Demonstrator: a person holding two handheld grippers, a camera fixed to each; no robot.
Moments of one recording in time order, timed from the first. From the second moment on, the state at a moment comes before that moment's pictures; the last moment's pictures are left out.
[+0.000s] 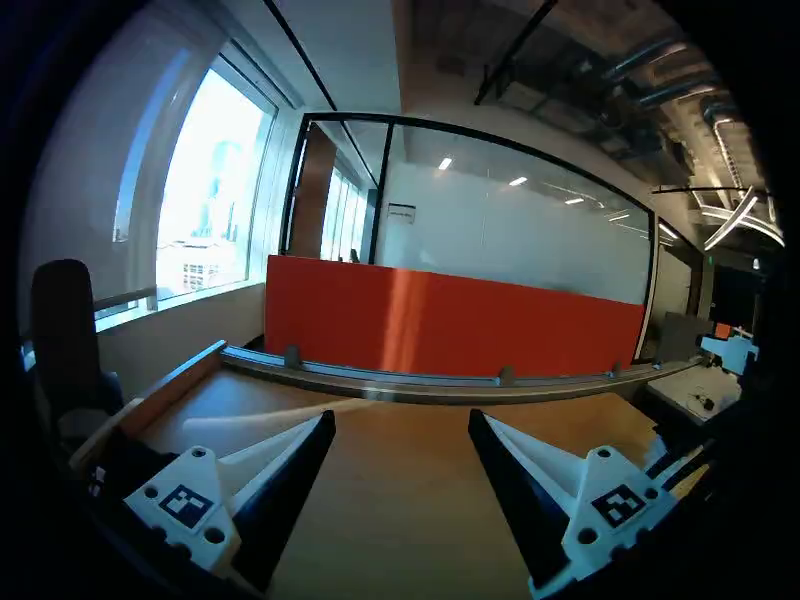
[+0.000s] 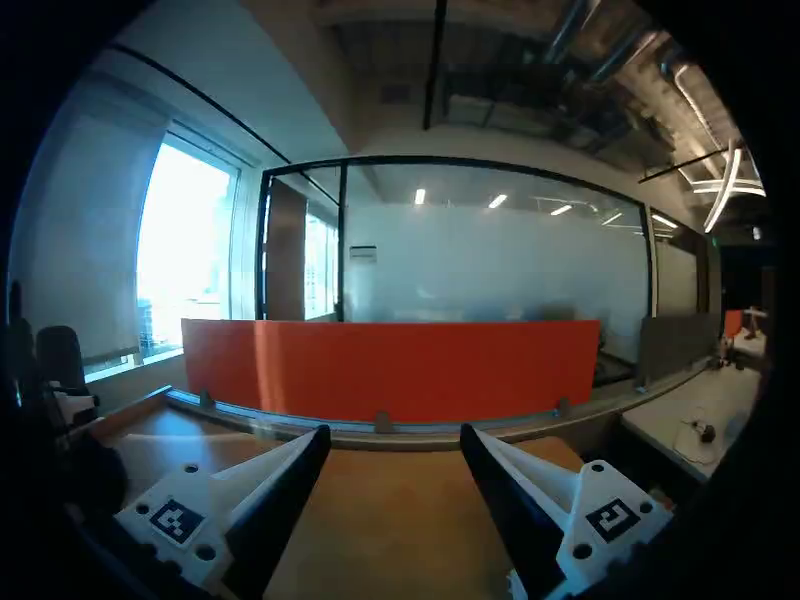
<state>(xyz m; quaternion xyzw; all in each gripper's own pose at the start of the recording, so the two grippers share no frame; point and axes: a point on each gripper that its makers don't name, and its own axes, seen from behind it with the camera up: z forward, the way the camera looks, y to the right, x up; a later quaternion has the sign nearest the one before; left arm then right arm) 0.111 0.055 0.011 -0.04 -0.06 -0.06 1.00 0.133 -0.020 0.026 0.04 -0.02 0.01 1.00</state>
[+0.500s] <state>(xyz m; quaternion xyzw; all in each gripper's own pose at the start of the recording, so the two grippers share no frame) 0.085 0.052 0.012 -0.04 -0.04 -0.05 1.00 0.118 -0.055 0.022 0.06 -0.01 -0.02 1.00</state>
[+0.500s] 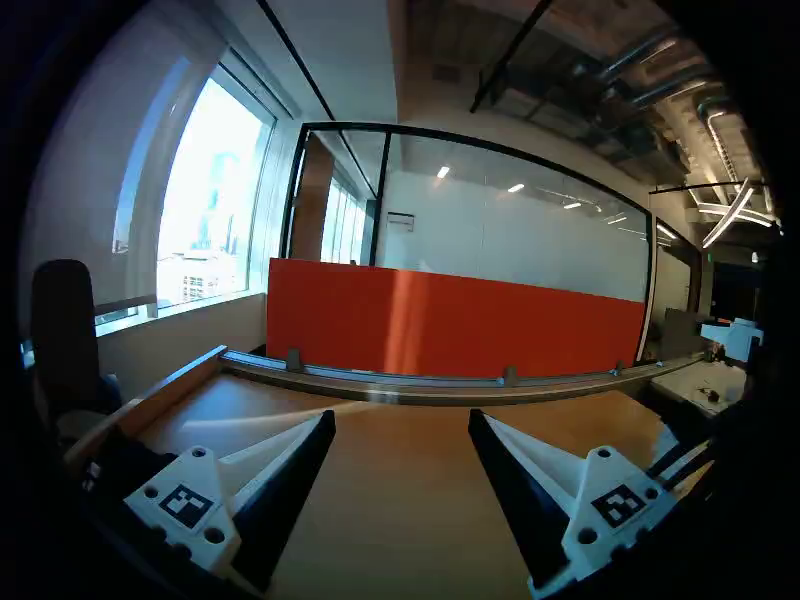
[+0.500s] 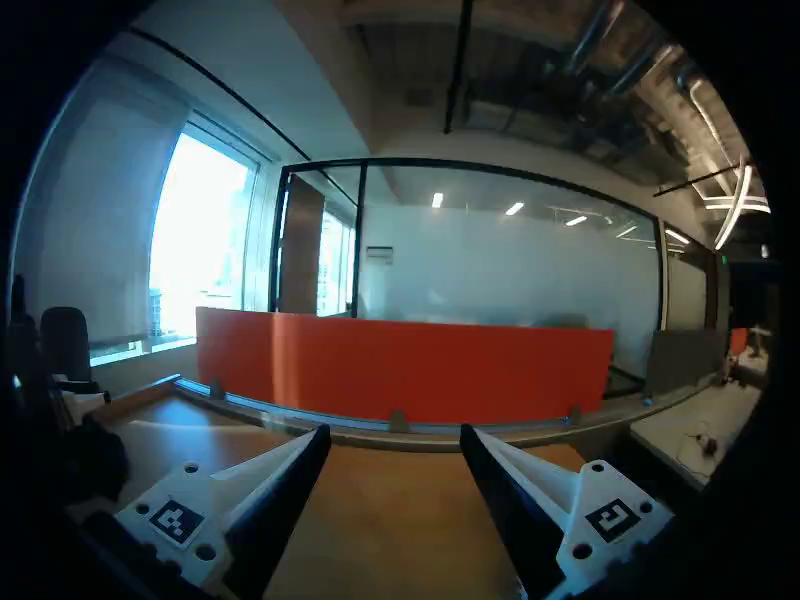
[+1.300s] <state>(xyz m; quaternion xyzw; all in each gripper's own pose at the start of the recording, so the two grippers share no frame) -0.006 0.030 0.011 -0.02 -0.01 -0.01 1.00 0.077 -0.078 0.026 0.05 -0.01 -0.02 1.00</state>
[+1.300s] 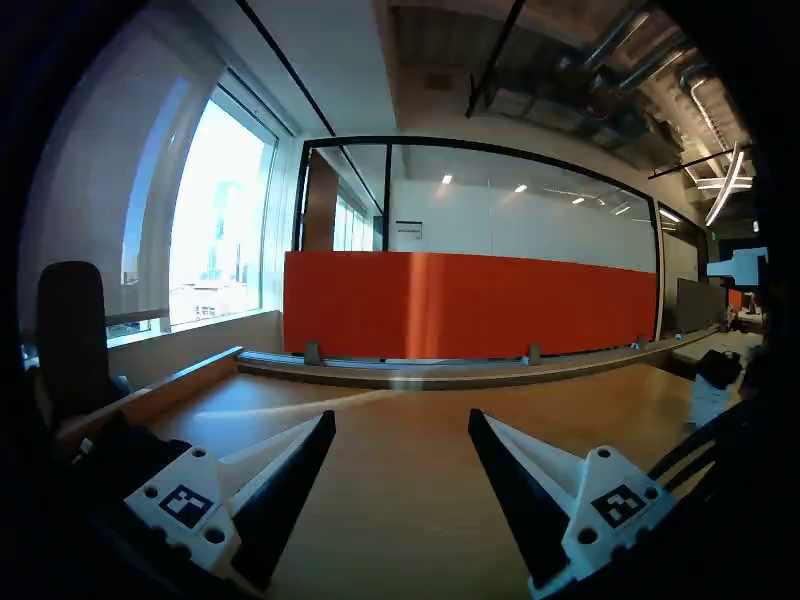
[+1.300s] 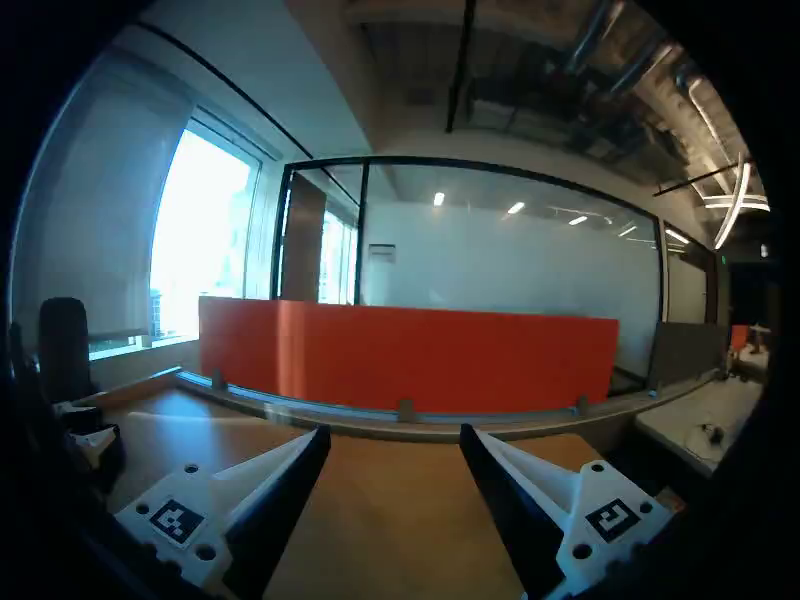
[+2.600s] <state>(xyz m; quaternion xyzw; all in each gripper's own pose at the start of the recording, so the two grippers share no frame) -0.068 0.005 0.004 0.01 0.02 0.01 1.00 0.054 -0.096 0.023 0.06 0.00 -0.06 1.00</state>
